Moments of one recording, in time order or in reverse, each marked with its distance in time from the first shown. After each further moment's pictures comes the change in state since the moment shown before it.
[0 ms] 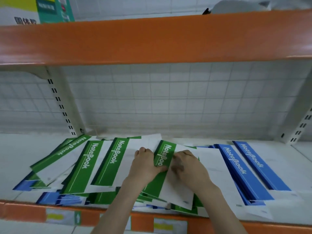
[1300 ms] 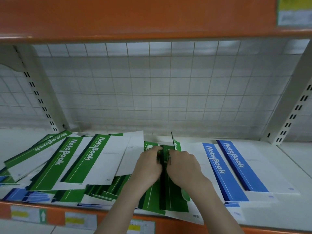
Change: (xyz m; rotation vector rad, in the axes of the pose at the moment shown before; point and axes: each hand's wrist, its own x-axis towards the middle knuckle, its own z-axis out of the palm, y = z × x) left_hand -0.005 0.075 0.037 -0.309 0.102 0.113; right_hand -0.007 0.024 -0.042 -0.174 -0.077 0.084
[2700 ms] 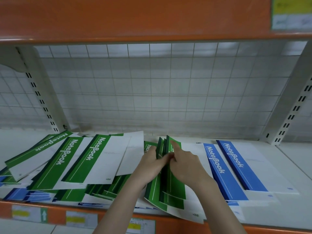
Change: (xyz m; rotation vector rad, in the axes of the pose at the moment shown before) left_hand 0.004 -0.001 0.002 -0.421 -0.152 -0.179; right_hand -0.004 0.007 -0.005 0.251 -0.032 -0.061
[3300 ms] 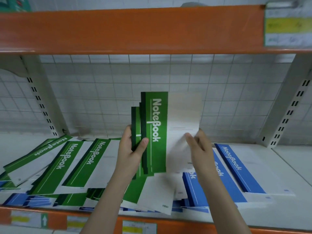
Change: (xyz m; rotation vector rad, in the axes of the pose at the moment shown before) left_hand -0.012 0.011 -0.045 -0.398 0.321 0.514; right_hand -0.002 0.001 -0.022 0.883 0.494 0.002
